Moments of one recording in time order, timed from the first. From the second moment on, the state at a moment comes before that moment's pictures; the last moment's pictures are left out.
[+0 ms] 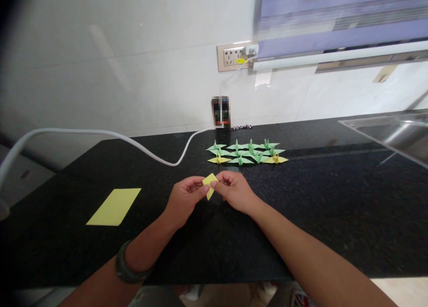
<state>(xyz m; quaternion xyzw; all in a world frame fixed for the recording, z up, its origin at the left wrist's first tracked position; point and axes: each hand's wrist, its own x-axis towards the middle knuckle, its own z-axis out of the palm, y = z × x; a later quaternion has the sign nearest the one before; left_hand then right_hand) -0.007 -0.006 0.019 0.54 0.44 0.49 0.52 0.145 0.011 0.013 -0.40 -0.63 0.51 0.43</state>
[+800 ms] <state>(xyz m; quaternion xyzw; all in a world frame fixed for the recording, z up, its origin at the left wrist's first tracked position) -0.010 -0.005 0.024 0.47 0.41 0.51 0.59 0.143 0.011 0.011 -0.34 -0.75 0.32 0.47</state>
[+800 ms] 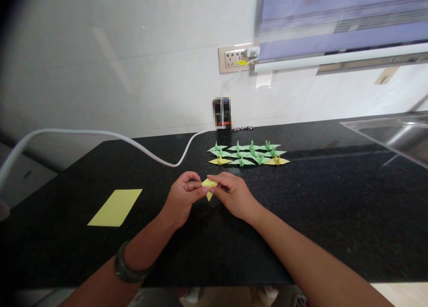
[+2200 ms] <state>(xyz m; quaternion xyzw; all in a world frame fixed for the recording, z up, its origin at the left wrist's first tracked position) -0.011 -0.003 0.019 0.47 0.46 0.51 0.56 0.141 0.008 0.011 -0.36 -0.65 0.48 0.46</state>
